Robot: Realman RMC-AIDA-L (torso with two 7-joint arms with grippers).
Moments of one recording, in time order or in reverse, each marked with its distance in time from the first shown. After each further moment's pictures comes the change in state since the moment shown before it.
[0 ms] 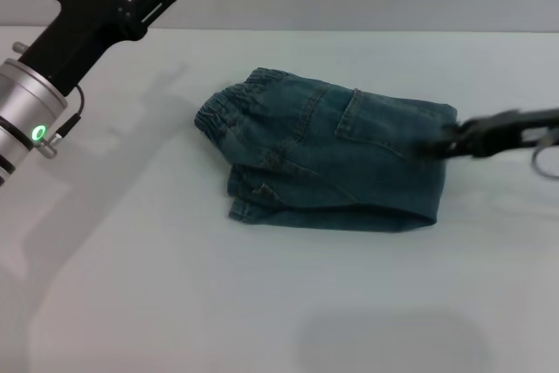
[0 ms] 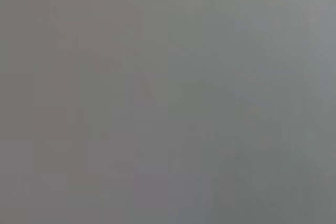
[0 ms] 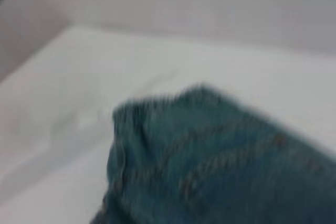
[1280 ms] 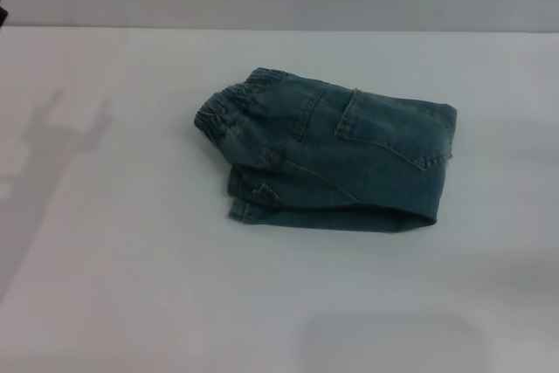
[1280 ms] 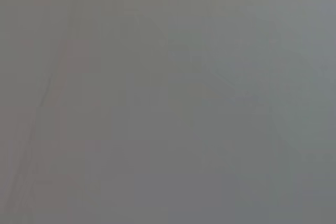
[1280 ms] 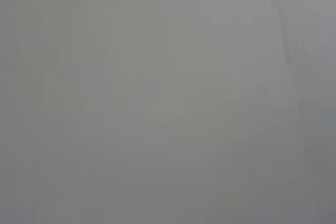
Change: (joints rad) left arm 0.088 -0.007 -0.341 -0.220 -0.032 0.299 0.123; right arm -0.169 0.048 0.435 0.745 1.650 -0.066 -1.900
